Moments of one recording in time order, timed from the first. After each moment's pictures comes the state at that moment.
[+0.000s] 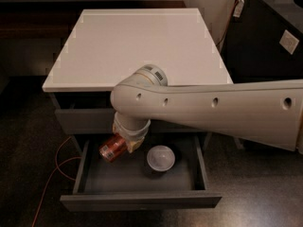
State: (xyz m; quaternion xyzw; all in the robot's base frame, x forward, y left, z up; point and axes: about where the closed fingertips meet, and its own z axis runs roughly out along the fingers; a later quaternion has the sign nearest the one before) arm 0.515 0.062 0.691 -0.90 0.41 -0.05 0.14
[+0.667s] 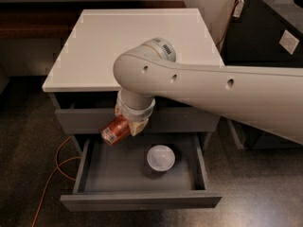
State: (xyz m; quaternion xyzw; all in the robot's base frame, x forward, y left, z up) arm 0.537 0.048 0.751 -0.89 0.42 -0.06 0.15
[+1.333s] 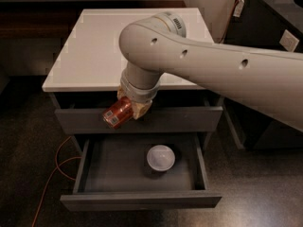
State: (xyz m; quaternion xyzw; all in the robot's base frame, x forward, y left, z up) arm 0.560 0.038 0.798 -0.89 0.41 -0.07 0.17
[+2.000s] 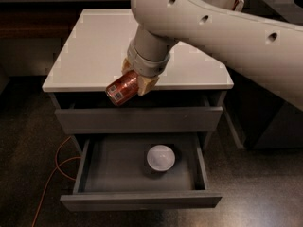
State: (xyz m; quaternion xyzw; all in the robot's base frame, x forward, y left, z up) arm 0.585 0.019 0.867 -0.88 0.41 -0.10 0.20
